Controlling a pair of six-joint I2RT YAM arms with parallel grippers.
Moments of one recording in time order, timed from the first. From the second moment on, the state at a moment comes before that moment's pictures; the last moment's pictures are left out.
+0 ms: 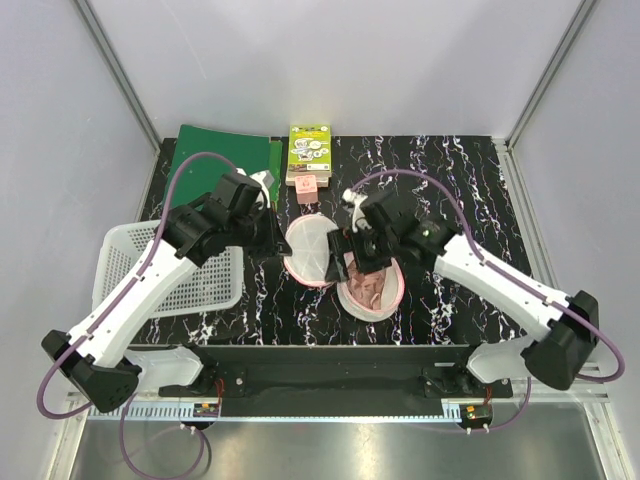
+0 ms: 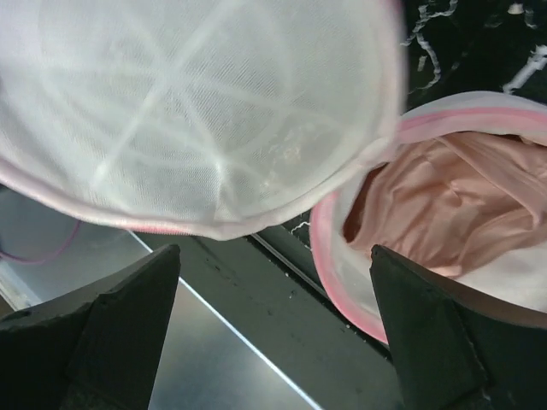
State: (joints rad) left arm -0.63 1.20 1.38 -1.02 0.14 -0.68; right arm 0.78 1.38 1.29 -0.79 -0.25 0.48
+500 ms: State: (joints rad) left arm -0.63 1.22 1.39 -1.06 0.11 -0.76; right arm 1.13 1.26 1.02 -0.31 0.27 0.17
